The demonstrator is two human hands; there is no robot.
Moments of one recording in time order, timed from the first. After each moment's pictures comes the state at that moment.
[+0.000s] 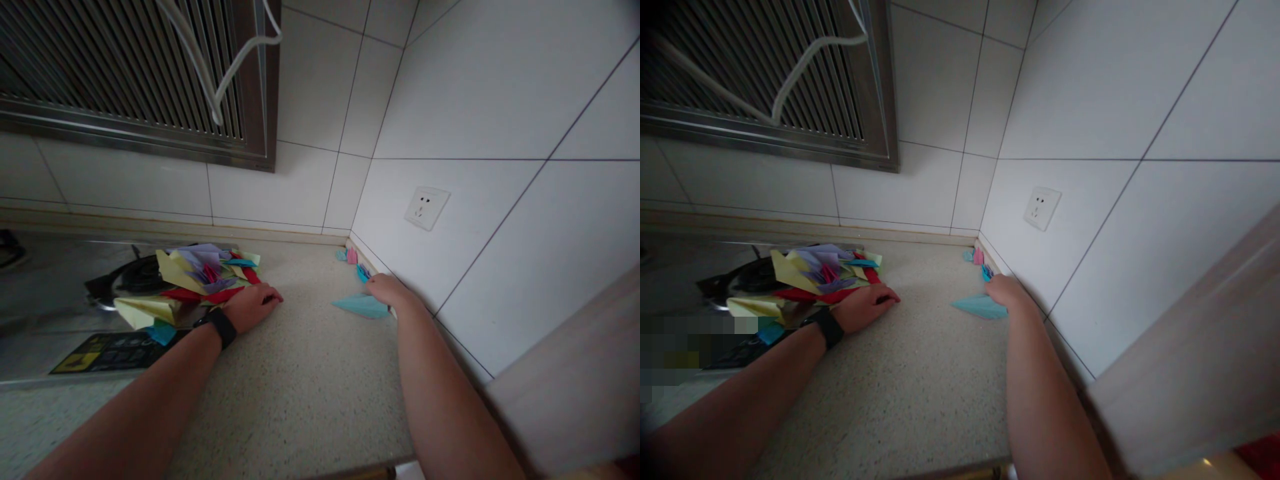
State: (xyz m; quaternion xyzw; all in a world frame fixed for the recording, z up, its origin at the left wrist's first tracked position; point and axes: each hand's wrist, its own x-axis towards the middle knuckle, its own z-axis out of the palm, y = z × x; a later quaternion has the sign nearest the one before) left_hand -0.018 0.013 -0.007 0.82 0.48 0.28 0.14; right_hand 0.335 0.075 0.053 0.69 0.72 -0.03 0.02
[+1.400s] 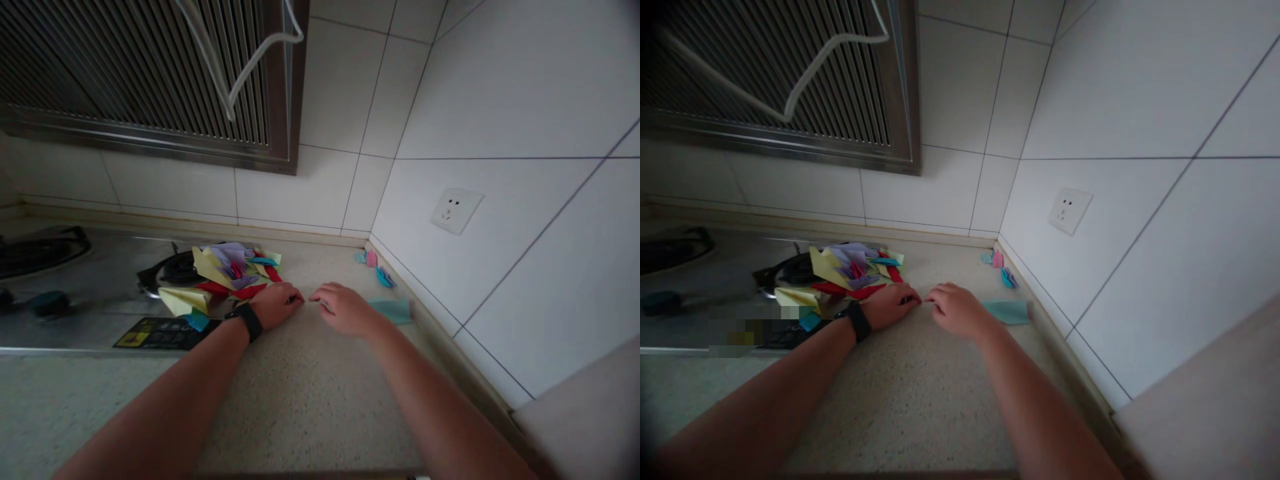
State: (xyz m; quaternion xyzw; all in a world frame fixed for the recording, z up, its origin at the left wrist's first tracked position) left_hand -0.011 0.003 0.002 0.84 0.49 0.23 0.07; right_hand 0.208 0.009 0.040 0.27 0.94 -0.03 -0.18
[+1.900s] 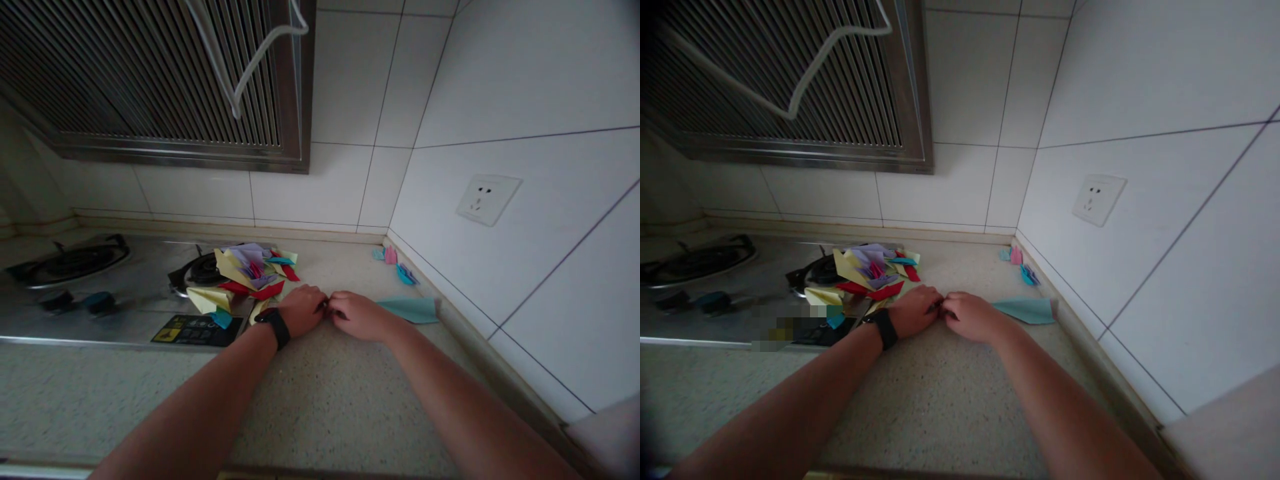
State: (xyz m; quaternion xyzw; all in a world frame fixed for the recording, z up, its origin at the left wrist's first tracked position) left_hand 0.011 -0.011 0.007 0.86 0.48 0.18 -0.01; right_hand 0.202 0.016 0.020 0.25 0.96 -0.08 -0.13
